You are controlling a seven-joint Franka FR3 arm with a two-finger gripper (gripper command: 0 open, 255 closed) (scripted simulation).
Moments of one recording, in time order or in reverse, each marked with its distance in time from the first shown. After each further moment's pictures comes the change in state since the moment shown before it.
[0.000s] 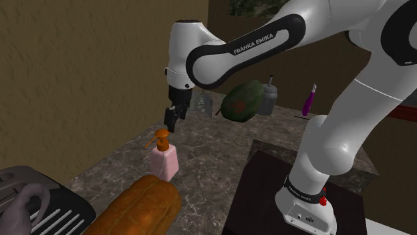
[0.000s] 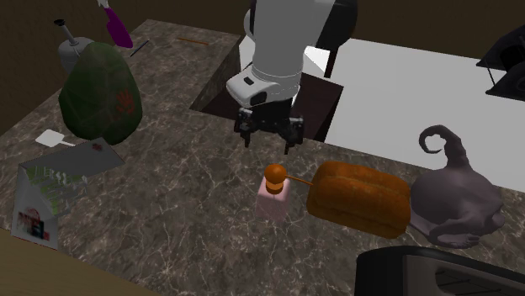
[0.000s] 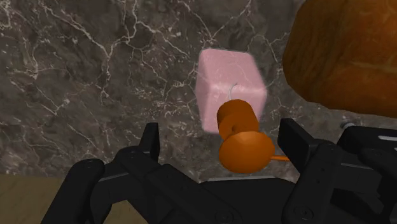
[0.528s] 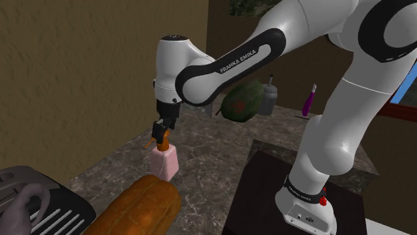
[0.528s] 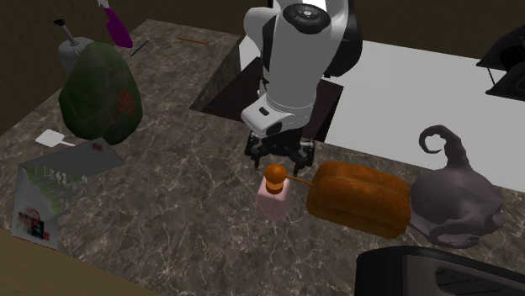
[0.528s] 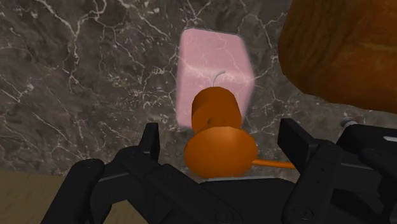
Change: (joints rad) arm 0.009 0.135 0.050 0.030 -0.064 0.121 0.076
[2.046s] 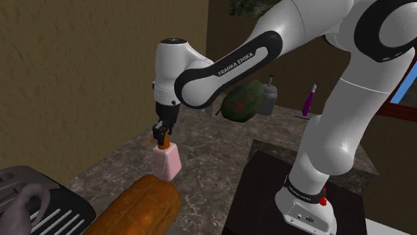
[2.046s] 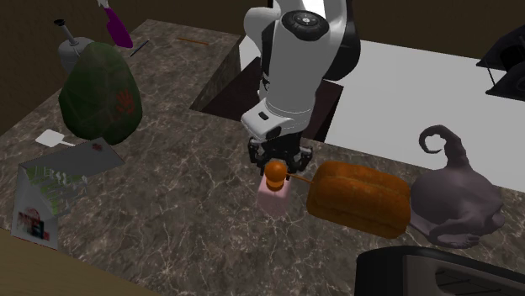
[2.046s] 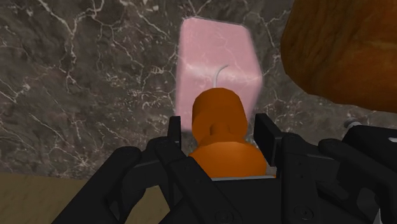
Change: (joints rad) arm -0.002 0.020 0.001 0.001 -0.010 0.019 0.006
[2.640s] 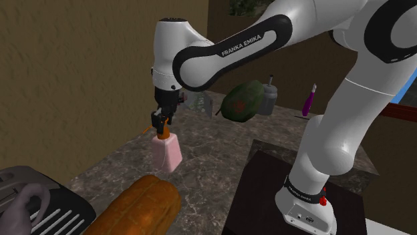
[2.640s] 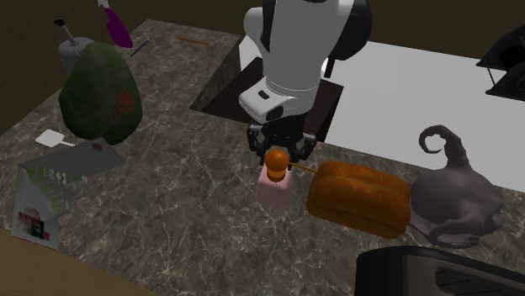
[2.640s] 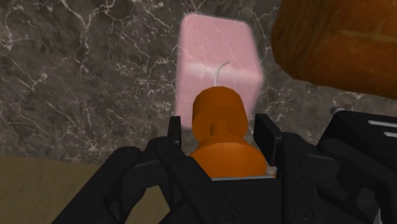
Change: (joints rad) arm 0.003 -0.052 -0.007 0.071 0.027 -0.120 -0.026
